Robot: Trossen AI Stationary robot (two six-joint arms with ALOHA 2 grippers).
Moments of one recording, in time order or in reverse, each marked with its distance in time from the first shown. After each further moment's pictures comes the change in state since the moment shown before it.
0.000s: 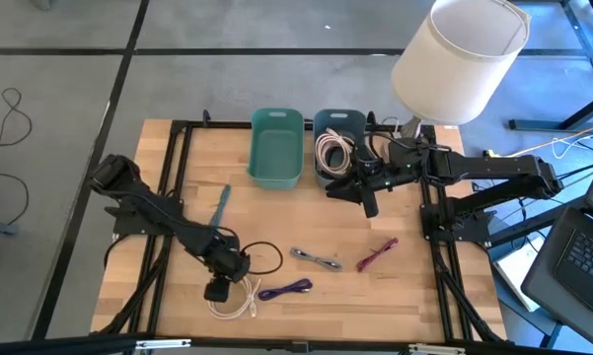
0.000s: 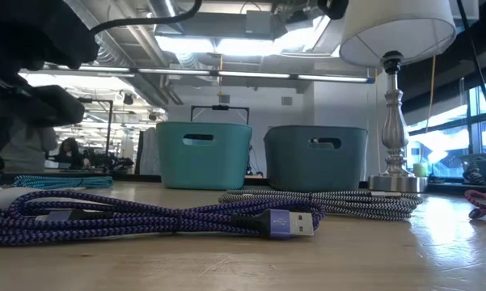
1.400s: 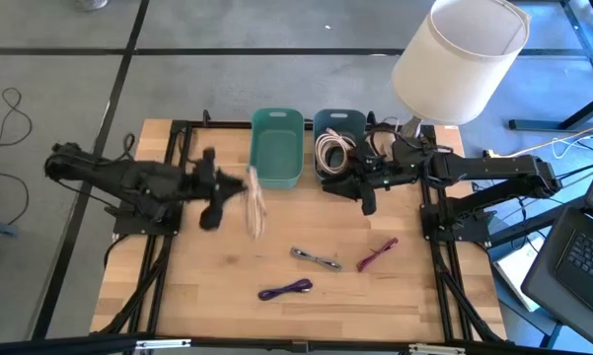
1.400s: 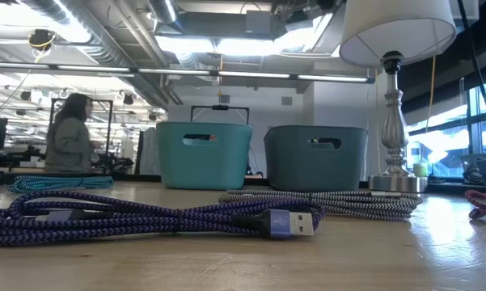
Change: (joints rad) left arm 0.300 -0.723 0.033 0.356 -0.646 0.389; right arm 0.014 0.017 -0.001 0.151 0.057 0.003
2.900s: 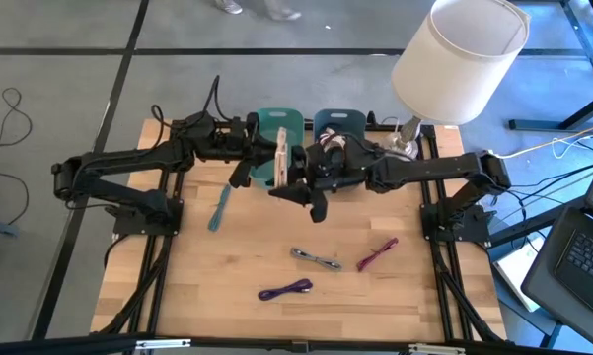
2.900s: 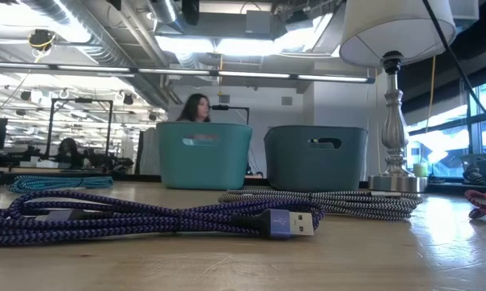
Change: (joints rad) left arm 0.574 0.298 0.001 0.575 0.831 -0.023; right arm 0.023 0.446 0.341 0.335 -0.079 -0.146
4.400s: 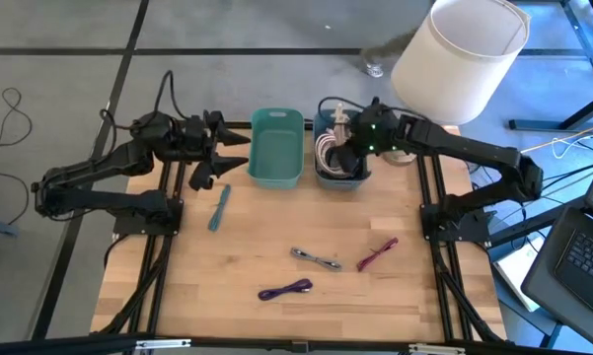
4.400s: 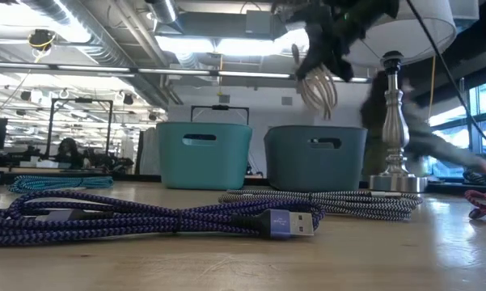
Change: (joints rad) left arm 0.010 -0.319 0.001 -0.337 -0.020 -0.010; right arm -0.447 -0.293 -0.251 -0.884 0.138 -0.017
